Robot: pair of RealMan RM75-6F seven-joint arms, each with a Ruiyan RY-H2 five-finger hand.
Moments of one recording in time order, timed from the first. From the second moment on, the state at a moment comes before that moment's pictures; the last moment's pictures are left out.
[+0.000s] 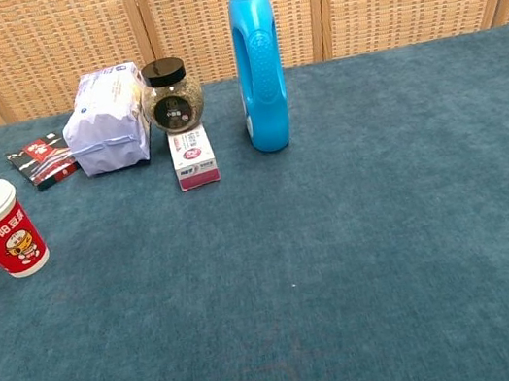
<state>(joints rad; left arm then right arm) -0.45 -1.19 -0.24 -1.48 1.39 1.16 -1.16 0.09 -1.13 0.06 -1.57 -1.47 1.43 -0.06</state>
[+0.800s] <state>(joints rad) -0.47 -1.27 -0.22 -1.33 1.43 1.15 -1.33 0.09 -1.14 0.06 -1.56 -1.45 1.42 -0.06</state>
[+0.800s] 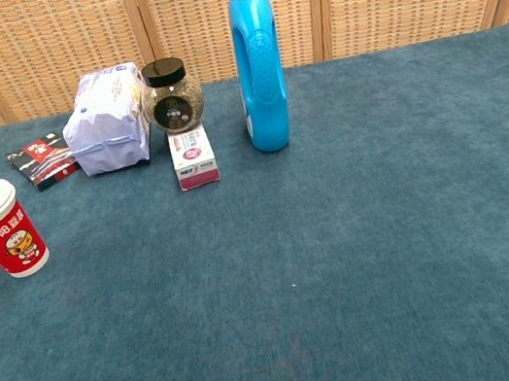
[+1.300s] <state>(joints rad) -0.47 -1.30 -0.21 -1.27 1.44 1.15 -1.36 0.09 -1.14 0.06 -1.56 -1.45 1.42 -0.06</state>
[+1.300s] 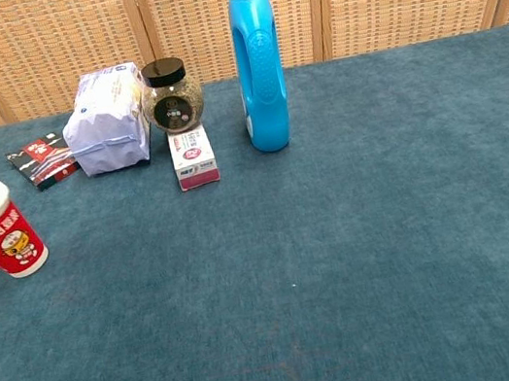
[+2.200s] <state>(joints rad) -0.48 -1.40 -0.18 -1.14 1.43 1.14 -1.40 0.10 -1.14 0.06 -1.55 -1.44 1.41 -0.05</state>
